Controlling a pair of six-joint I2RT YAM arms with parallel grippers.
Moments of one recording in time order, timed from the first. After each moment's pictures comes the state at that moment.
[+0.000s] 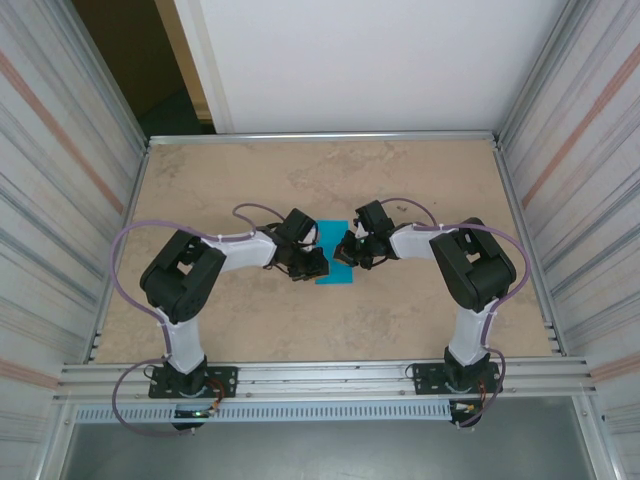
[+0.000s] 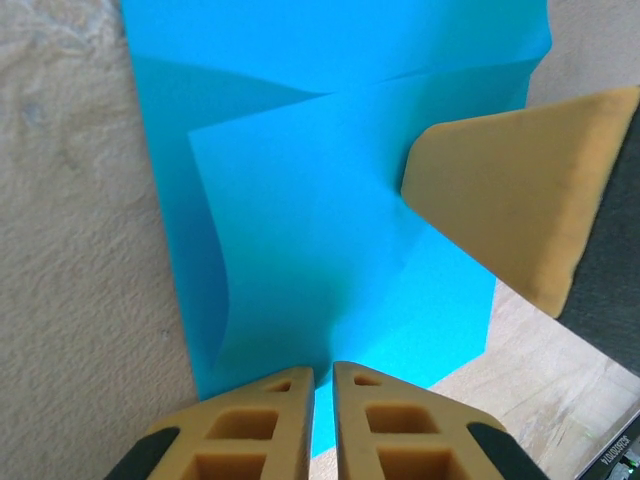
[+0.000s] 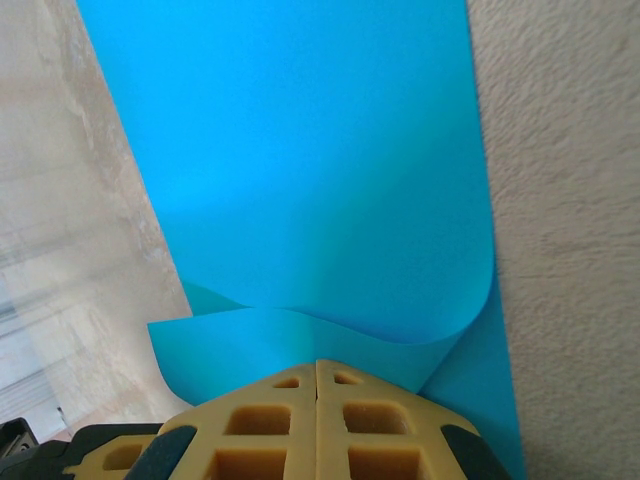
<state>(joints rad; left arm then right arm) -0.67 1.86 1.03 -0.28 0.41 -0.76 0.52 1.87 0.95 -0.08 -0.45 0.94</state>
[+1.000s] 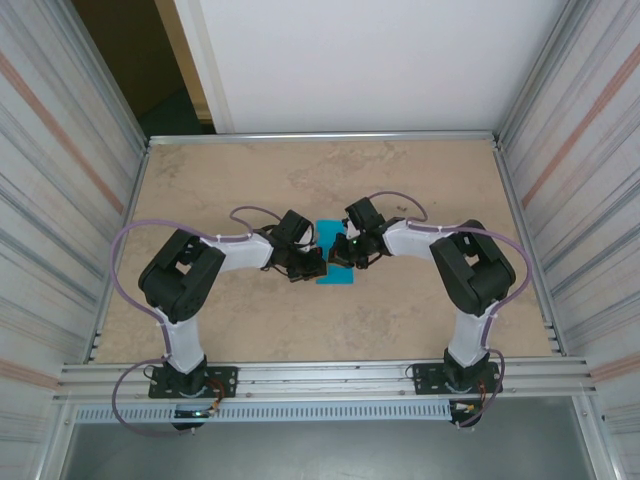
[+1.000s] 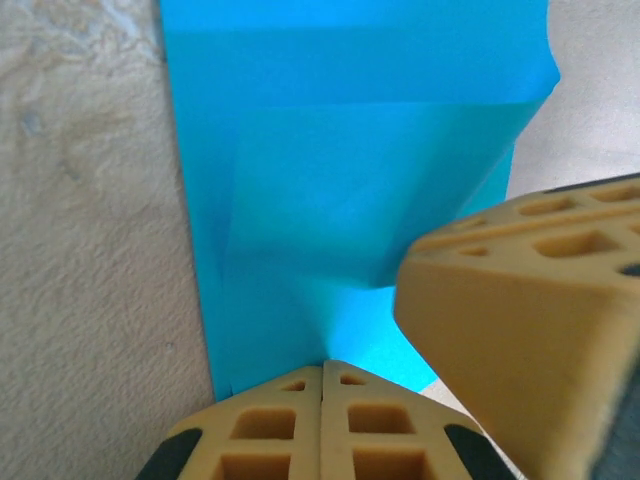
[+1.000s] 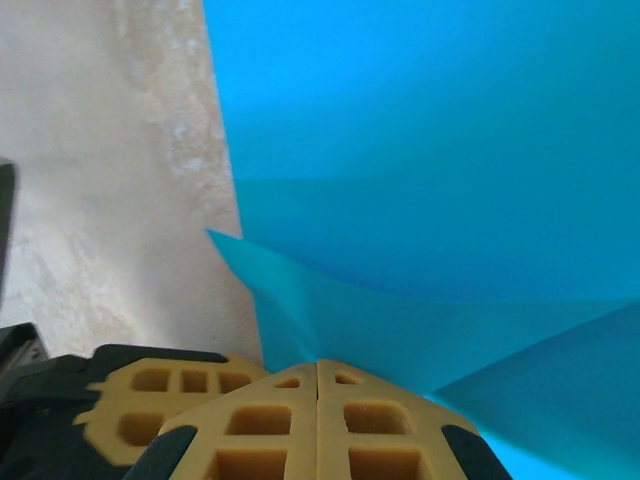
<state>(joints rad) -0.66 1.86 0.99 -0.20 0.46 -0.76 0.59 1.86 1.04 -0.25 -0.44 0.81</state>
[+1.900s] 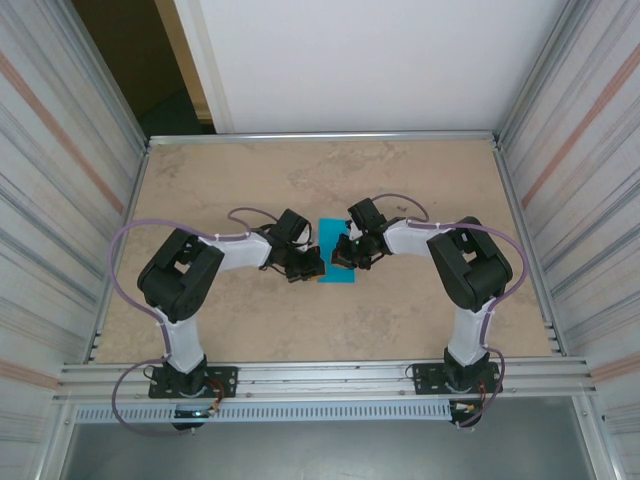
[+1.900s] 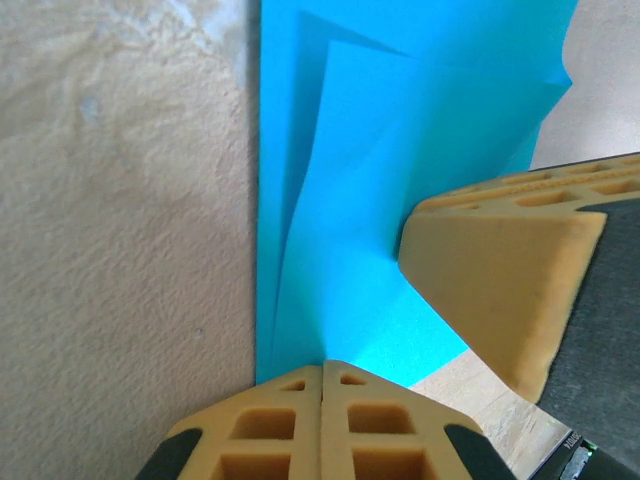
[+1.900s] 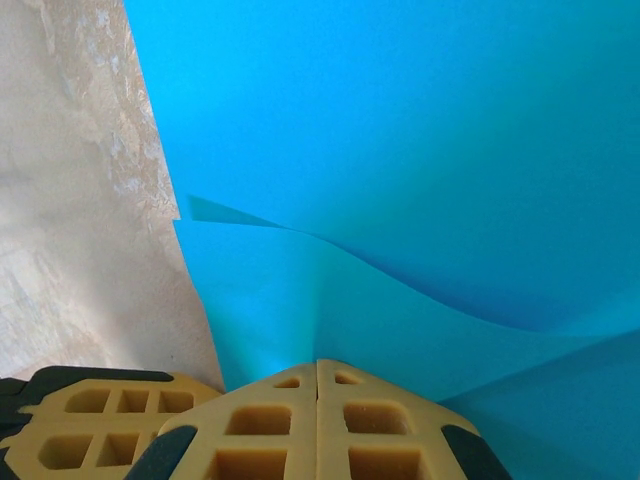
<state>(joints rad) -0.64 1.86 0.99 -0.22 0.49 -0.78 0.56 1.89 1.04 -0.26 -0.45 0.80</state>
